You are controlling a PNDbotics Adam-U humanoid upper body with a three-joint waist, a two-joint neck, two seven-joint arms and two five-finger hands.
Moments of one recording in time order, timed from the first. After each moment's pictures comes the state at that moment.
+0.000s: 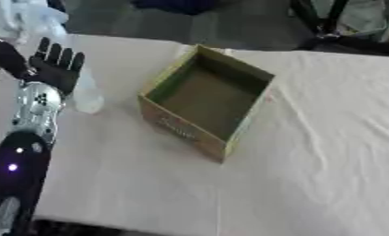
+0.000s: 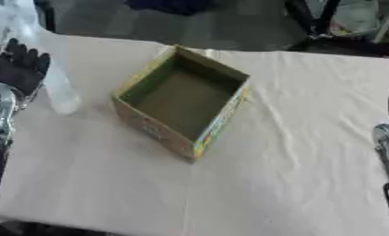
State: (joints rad) left arm -0.65 0.25 -0.04 -1.60 1.20 0.01 0.75; right arm -0.34 -0.45 0.01 -1.96 -0.14 -0.08 -0.58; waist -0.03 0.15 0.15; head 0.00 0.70
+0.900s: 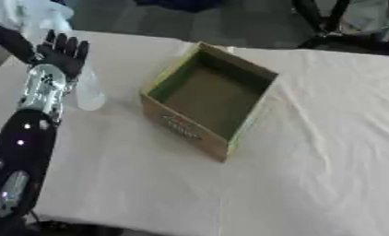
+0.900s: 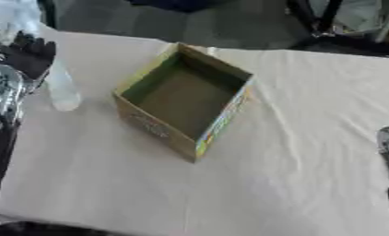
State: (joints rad) left arm -0.76 0.27 -0.01 -1.46 1.25 -0.01 0.71; right arm -0.34 -0.44 0.01 -1.96 -0.14 -0.08 -0.57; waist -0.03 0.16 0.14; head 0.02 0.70
